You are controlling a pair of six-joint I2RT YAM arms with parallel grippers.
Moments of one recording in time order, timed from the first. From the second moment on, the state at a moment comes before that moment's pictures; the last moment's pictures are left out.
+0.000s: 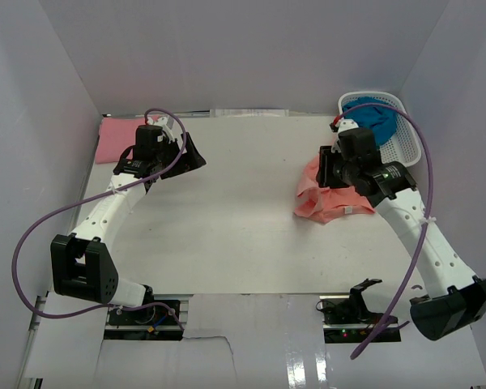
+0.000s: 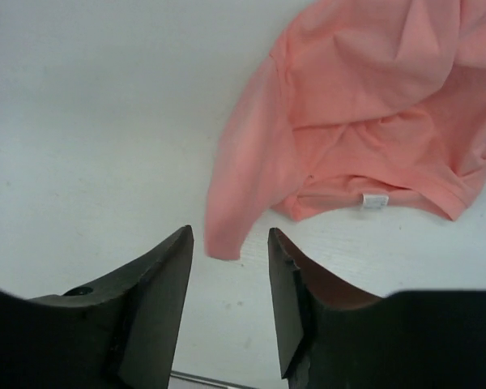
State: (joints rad) left arm -0.21 1.42 1.17 -0.40 0.22 -0.46; right arm 0.43 1.17 1.32 -0.86 0.09 0.23
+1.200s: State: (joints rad) left arm -0.20 1.42 1.17 -0.40 0.22 -0.46; right arm 0.21 2.07 1.84 -0.76 0.73 0.15
